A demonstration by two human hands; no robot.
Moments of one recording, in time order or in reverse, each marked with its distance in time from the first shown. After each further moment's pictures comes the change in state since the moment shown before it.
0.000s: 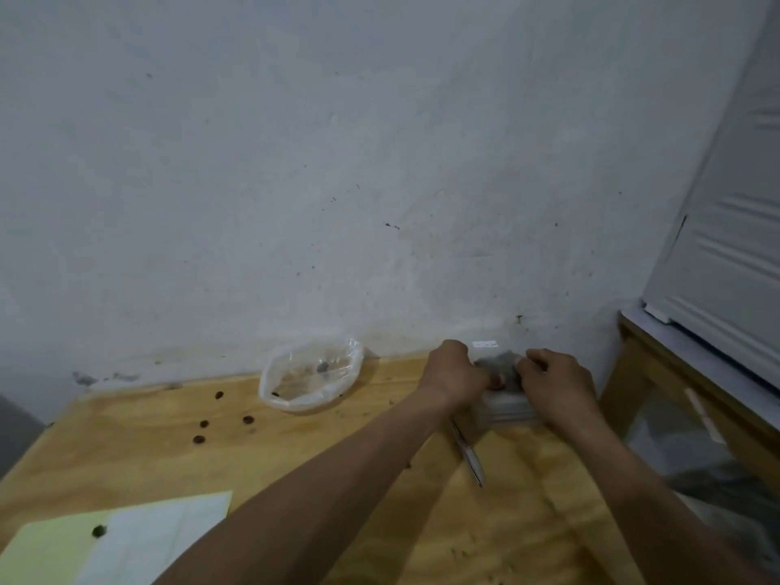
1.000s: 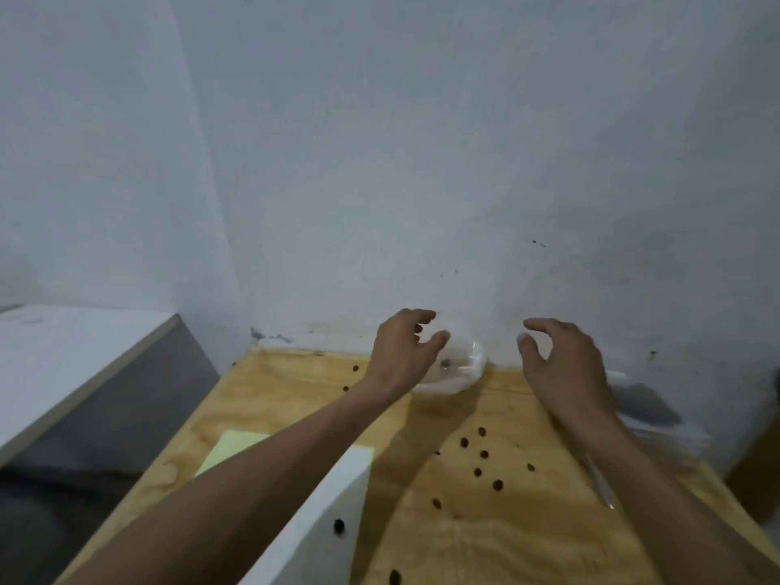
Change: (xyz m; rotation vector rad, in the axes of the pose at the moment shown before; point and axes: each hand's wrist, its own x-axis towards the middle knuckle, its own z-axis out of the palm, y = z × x) left_hand -0.078 -0.096 -0.176 0.119 0.539 0.263; right_hand -0.067 -0.122 0.066 0.050 0.103 -0.533
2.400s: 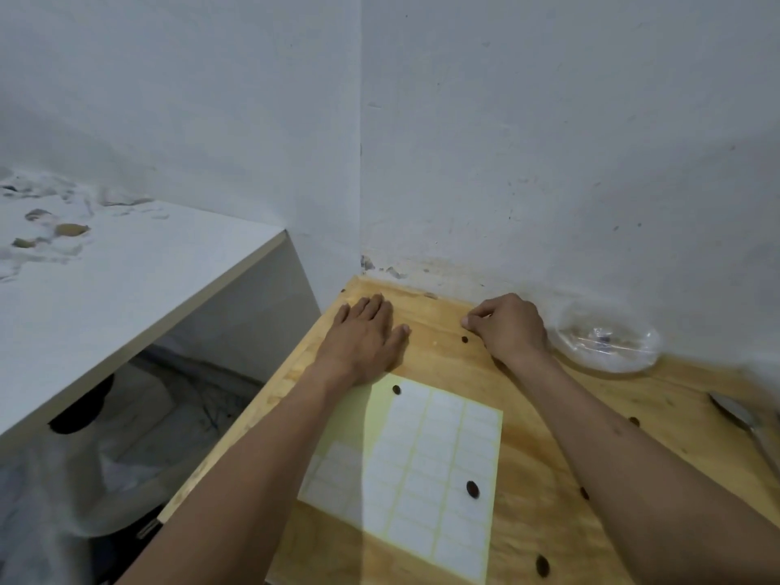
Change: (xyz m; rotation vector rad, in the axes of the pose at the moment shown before) left_hand -0.053 -0.204 -0.118 0.709 -0.220 -0.211; right_hand -0.009 -0.115 0.204 -0.029 -0.456 0.021
